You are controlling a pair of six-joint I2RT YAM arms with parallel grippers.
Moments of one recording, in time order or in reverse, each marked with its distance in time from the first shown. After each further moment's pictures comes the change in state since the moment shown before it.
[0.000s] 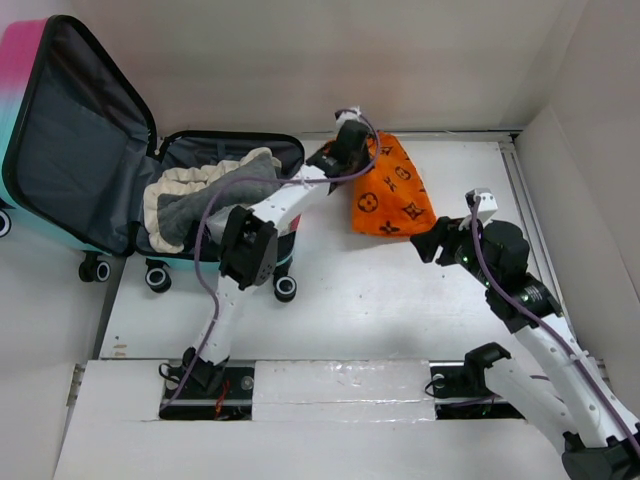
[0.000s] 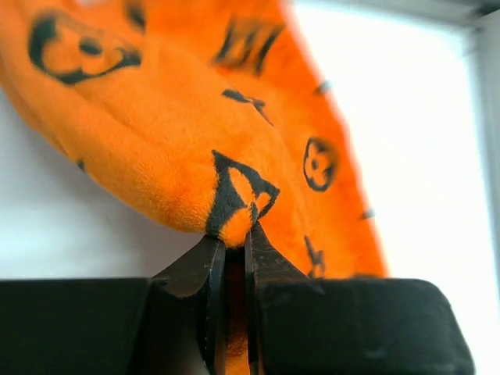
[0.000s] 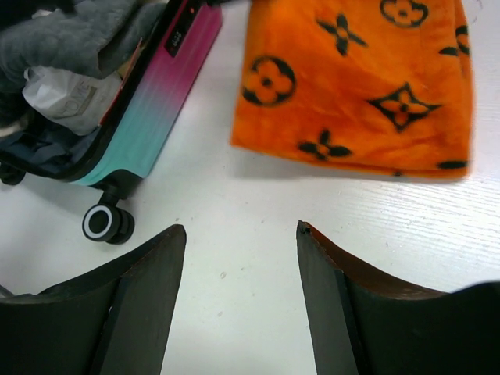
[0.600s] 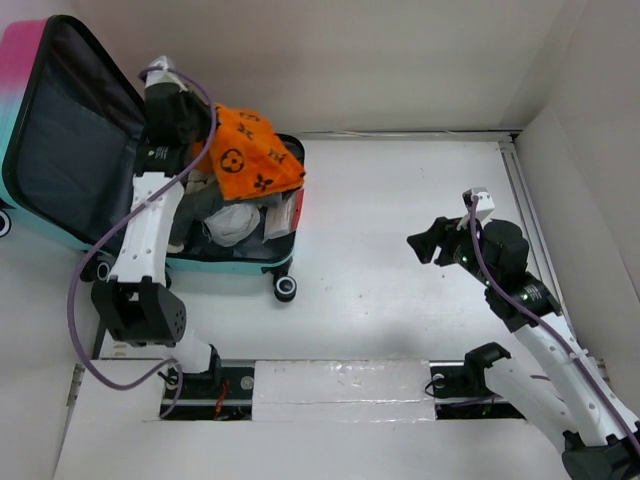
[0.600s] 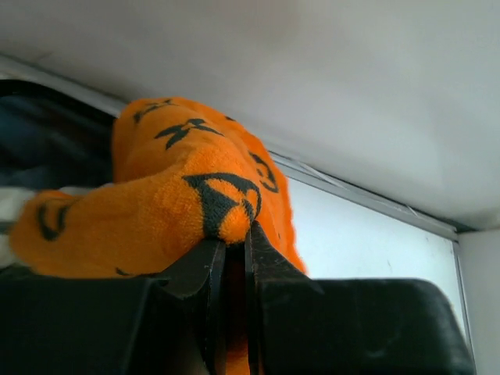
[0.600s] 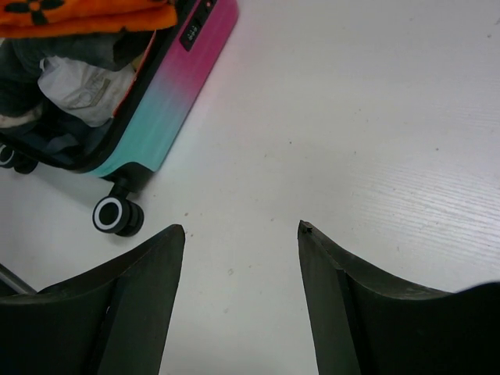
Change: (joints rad) left arm 0.574 -0.724 -0.345 -0.065 0.183 0.142; right arm 0.002 0.009 0.003 0.008 -0.043 -0.006
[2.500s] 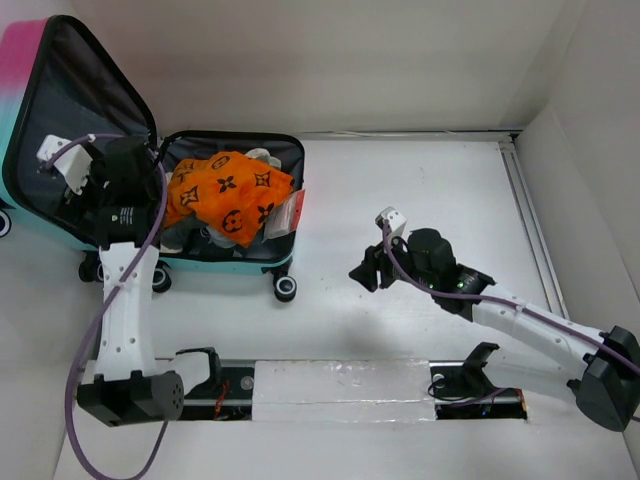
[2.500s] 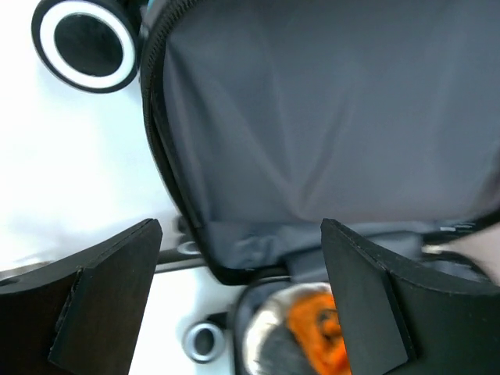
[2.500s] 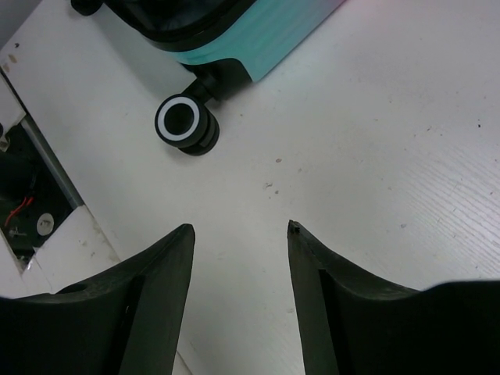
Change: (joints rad) left arm 0.158 -0.495 -0.341 -0.246 -1.166 -0.037; right arm 0.399 0.340 -0.083 0.310 -0.043 -0.071
